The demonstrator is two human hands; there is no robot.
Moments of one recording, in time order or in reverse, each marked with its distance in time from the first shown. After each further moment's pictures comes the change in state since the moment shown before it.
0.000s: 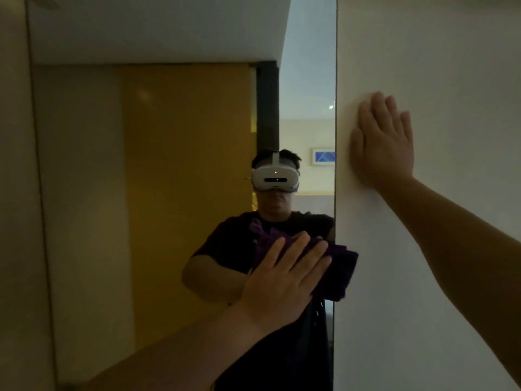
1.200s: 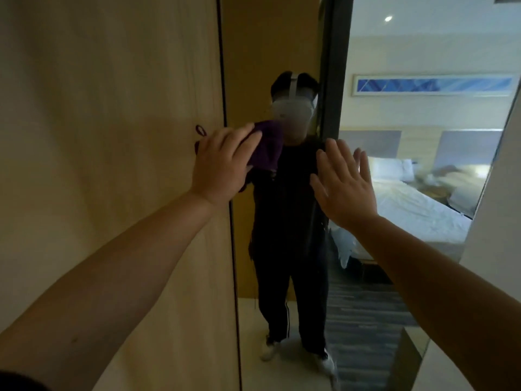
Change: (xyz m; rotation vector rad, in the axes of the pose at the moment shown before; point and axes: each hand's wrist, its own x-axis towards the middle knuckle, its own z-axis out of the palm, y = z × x) left_hand -0.248 -0.291 -0.072 -0.032 0.242 -0.290; right_hand -0.208 -0.349 0.033 0.020 -0.288 -0.231
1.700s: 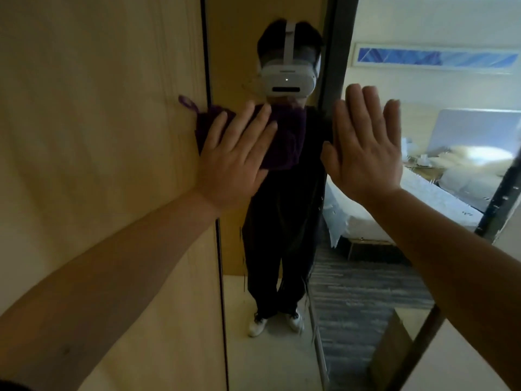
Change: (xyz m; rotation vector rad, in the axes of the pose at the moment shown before) left_hand -0.053 0.034 0.069 0.094 -0.055 0.066; right_hand 0.013 0.020 0.044 -0.075 0.328 -0.114
